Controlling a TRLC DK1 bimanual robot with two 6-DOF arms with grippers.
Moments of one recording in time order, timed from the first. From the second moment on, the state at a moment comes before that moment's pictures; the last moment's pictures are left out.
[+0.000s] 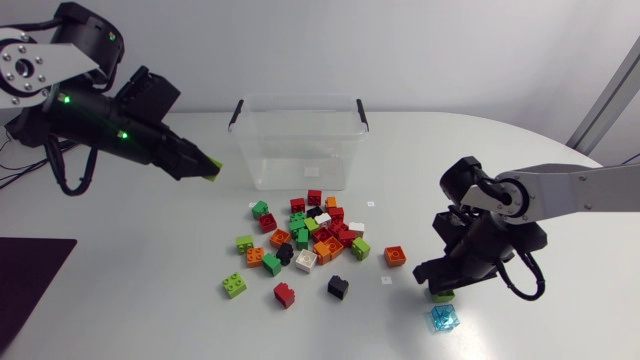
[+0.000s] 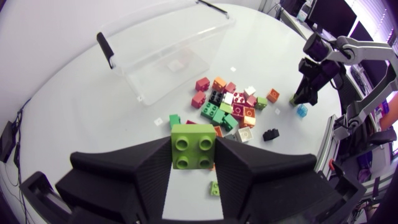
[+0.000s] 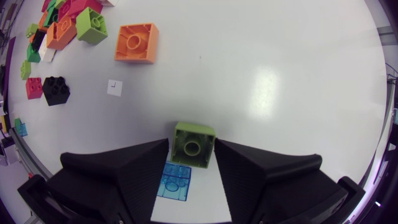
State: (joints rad) left arm -0.16 1.47 1.24 -0.77 0.40 0.41; right arm 0.25 1.62 0.79 -0.70 -0.05 0.03
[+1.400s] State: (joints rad) left arm -0.24 2.04 1.78 -0.49 0.30 0.14; right arm 0.35 1.59 1.28 -0.75 -0.05 0.03
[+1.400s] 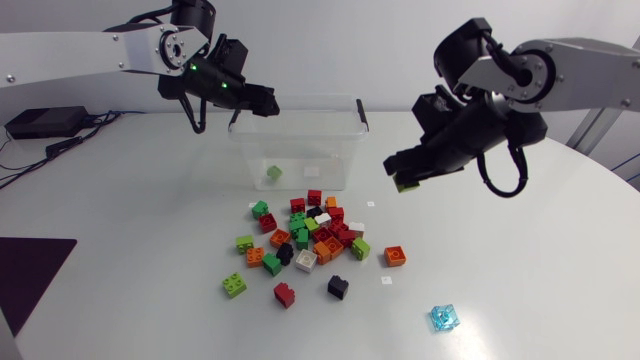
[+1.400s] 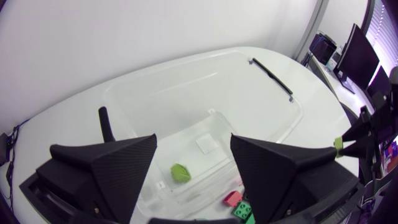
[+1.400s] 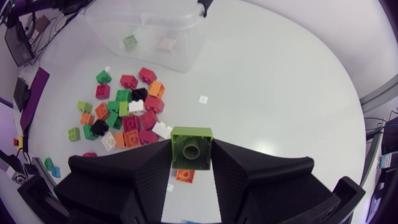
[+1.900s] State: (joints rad) left arm -0.13 1.71 1.58 -0.79 0.30 0.59; right arm 0.43 1.78 1.60 -0.69 -0.06 0.03
